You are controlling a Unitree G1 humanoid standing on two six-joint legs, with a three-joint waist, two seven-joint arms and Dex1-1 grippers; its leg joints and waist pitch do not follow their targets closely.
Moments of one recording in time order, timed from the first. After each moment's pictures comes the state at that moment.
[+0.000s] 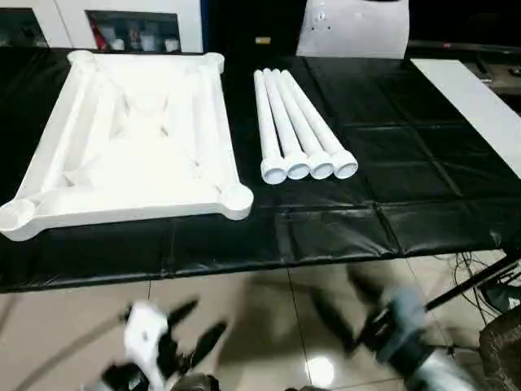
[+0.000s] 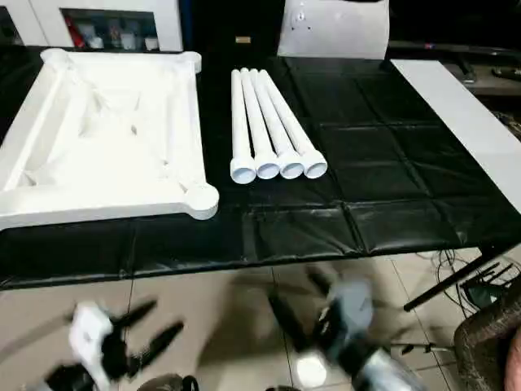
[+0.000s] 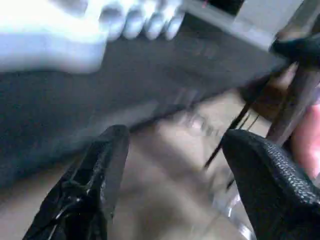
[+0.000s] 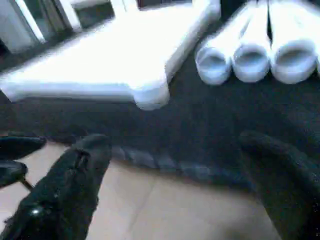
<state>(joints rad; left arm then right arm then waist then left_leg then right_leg) 0.48 0.31 -0.07 -0.45 -0.34 0.13 -0.63 0.38 -0.27 0.06 -0.50 0.44 0.24 0.50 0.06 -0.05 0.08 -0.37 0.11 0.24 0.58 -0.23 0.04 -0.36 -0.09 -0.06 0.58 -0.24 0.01</state>
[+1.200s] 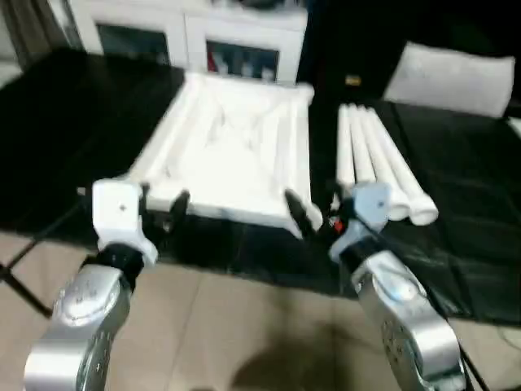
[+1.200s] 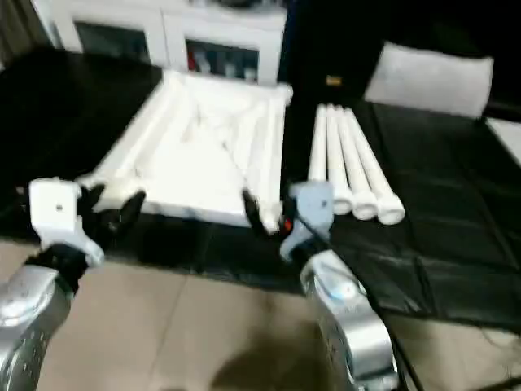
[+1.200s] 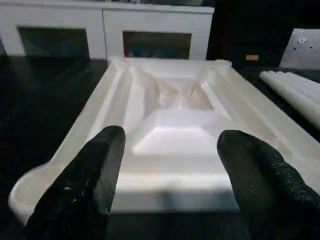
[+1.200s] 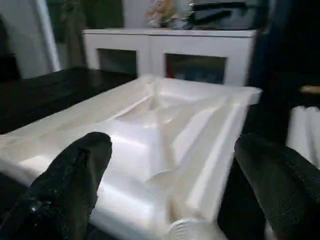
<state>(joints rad) 0.01 0.24 0.08 -0.52 -0.22 0.56 -0.12 -0.07 -0.08 0.16 -0.31 0.16 0.34 0.12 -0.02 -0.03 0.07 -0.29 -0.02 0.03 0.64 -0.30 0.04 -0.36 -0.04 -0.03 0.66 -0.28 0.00</state>
